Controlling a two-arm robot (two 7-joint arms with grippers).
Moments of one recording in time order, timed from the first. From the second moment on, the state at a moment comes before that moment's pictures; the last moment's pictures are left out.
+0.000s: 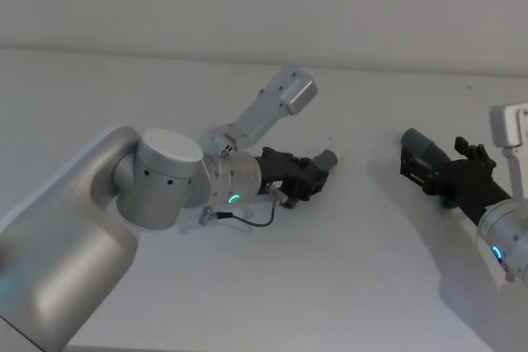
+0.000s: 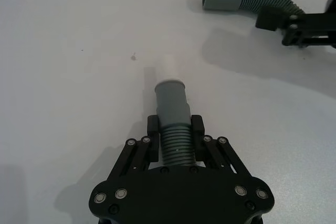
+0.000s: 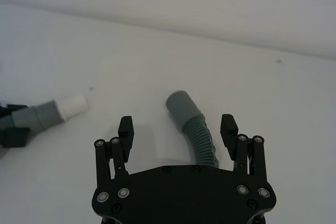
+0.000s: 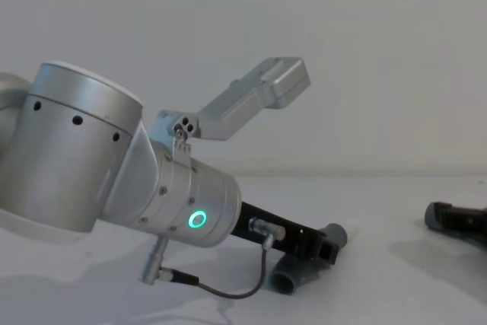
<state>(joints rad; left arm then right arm) -0.48 0.21 0.61 -1.48 -0.30 0.68 -0.34 0.05 0.37 -0.22 -1.69 0.27 0.31 0.09</state>
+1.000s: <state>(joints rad) -0.48 0.21 0.61 -1.48 -0.30 0.68 -0.34 0.13 0.35 -0.19 -1.60 0.31 0.42 0.16</state>
